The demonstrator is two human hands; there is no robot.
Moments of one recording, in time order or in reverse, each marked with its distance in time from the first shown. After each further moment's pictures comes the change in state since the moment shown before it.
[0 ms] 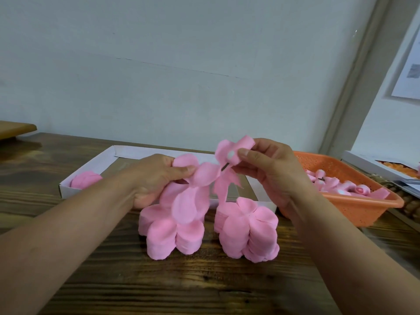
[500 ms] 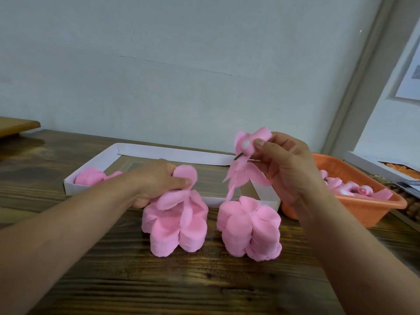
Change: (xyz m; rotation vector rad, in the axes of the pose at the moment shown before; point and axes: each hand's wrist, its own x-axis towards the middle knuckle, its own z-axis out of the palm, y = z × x) left_hand 0.008 -0.012 -0.014 0.428 0.092 -0.026; right_hand -0.002 -0.006 -0.005 0.062 0.065 -0.075
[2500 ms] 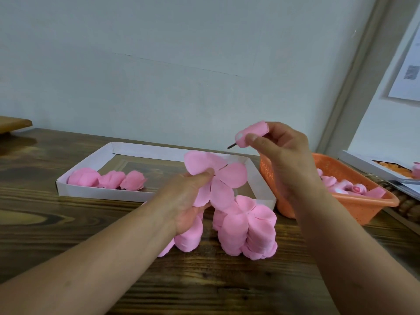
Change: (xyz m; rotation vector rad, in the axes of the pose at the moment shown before) left_hand -0.021 0.024 0.071 -0.973 0.116 -0.027; right_hand 0.001 -0.010 0.008 -0.306 0.076 -0.151
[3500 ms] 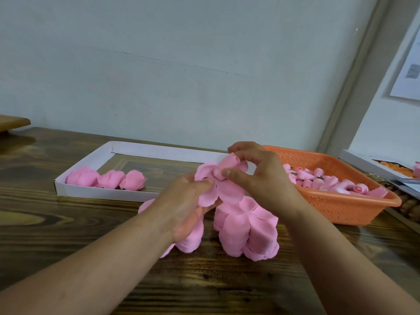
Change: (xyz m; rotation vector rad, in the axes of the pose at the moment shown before) left_hand -0.006 -0.005 -0.008 0.025 -0.183 0.030; right_hand -0.015 0.019 0.012 -0.451 -0.199 0.022
